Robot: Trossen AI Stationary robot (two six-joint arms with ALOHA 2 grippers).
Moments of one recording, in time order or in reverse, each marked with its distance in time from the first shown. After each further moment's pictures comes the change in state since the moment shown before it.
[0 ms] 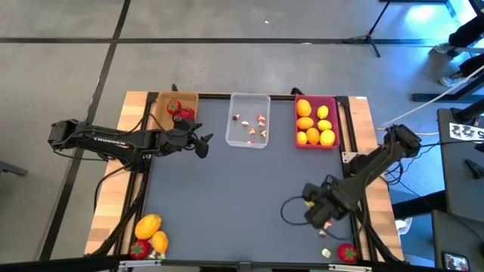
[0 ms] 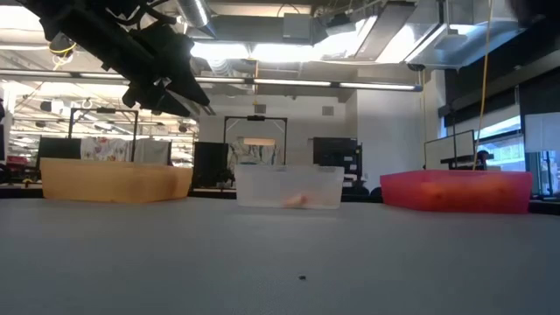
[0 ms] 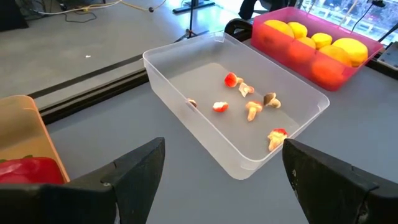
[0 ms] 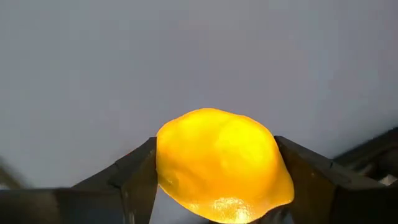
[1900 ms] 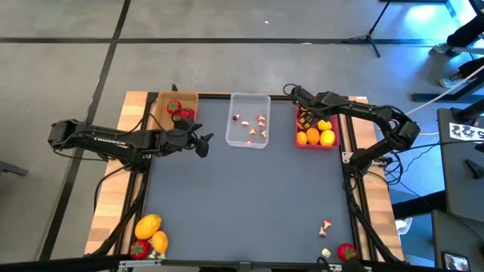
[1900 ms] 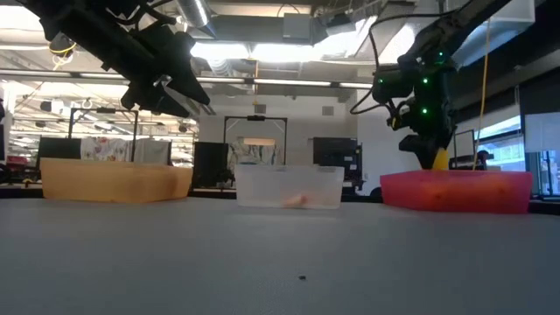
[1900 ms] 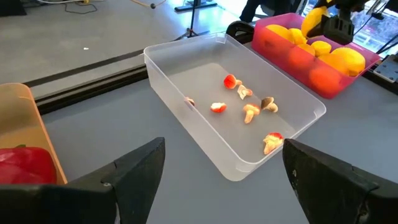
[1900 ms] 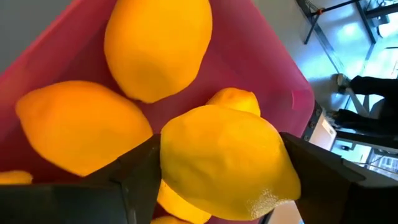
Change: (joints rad) left arm 0.000 0.000 0.000 0.001 0.000 -0.064; right arm -1.405 -0.044 -0.211 0.388 0.512 -1.054
